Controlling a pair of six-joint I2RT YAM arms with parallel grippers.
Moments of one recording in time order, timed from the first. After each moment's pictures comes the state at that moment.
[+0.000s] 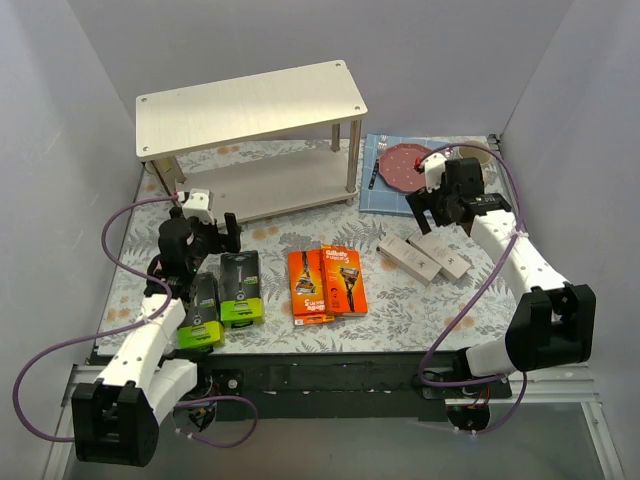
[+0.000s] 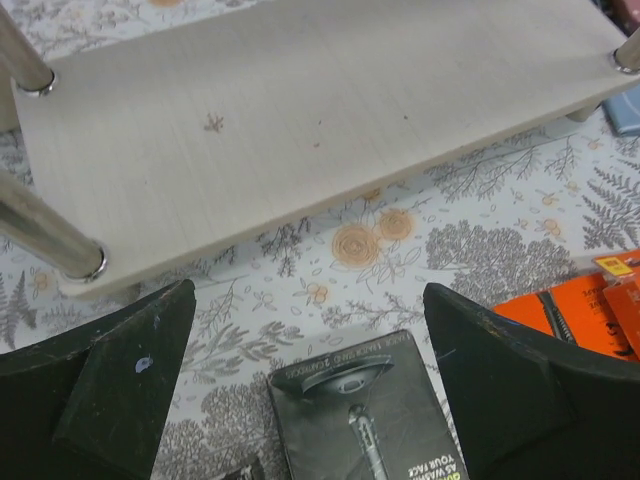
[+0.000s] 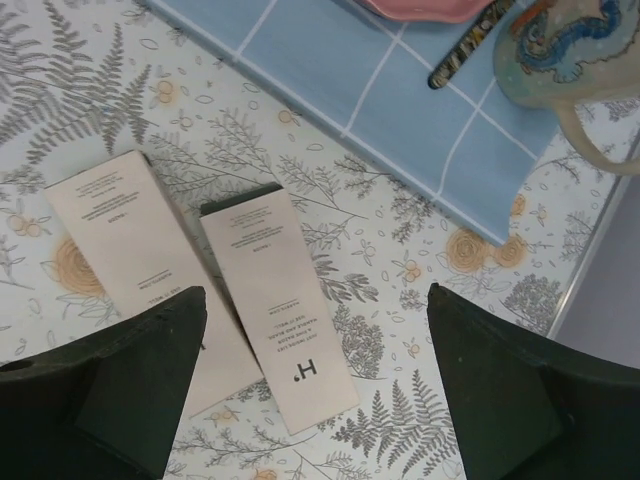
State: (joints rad) left arm -0.09 0.93 0.55 0.10 0.11 -0.03; right arm 0.20 1.40 1.12 -0.52 0.02 -0.35
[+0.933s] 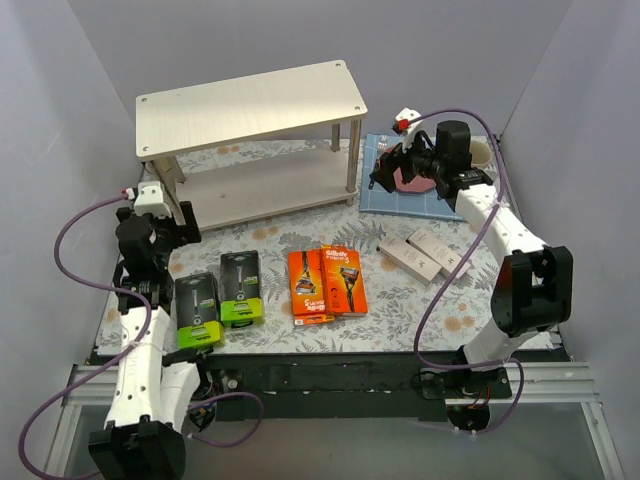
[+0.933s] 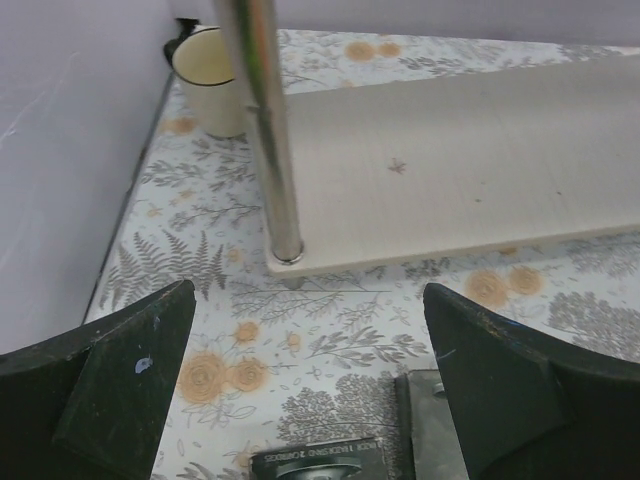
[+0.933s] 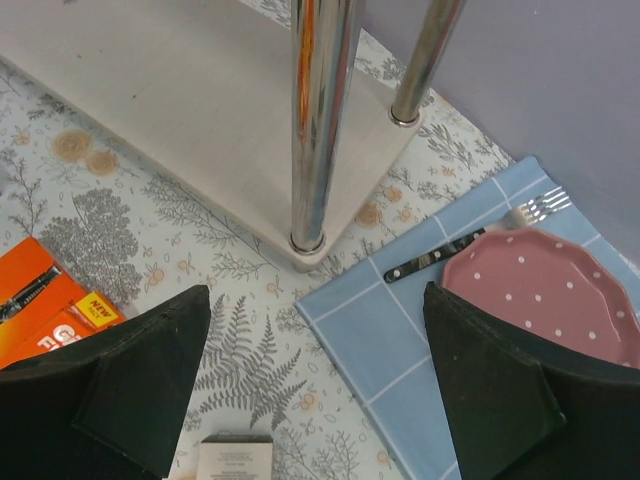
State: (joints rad) left arm 0.15 0.77 0.69 -0.14 0.05 0.03; right arm 0.23 1.62 1.34 -0.10 -0.60 -0.30
